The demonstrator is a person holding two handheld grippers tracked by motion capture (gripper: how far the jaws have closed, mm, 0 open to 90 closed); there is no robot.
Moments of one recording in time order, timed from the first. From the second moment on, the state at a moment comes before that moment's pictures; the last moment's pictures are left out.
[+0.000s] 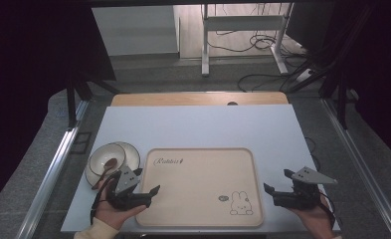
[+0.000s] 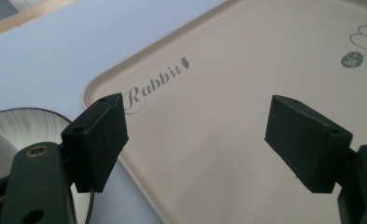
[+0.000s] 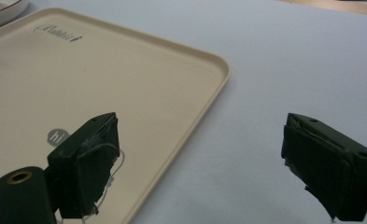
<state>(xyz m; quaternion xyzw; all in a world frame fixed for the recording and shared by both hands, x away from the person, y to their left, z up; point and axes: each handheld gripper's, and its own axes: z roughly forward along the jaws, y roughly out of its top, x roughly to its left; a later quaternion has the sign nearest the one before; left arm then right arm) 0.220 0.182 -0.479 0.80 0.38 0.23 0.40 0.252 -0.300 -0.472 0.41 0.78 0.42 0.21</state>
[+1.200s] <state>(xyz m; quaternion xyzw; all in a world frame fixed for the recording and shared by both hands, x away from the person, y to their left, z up) 0.215 0.189 -0.466 0.80 0.38 0.23 0.40 0.263 -0.293 -0.473 0.41 0.79 0.42 0.19</state>
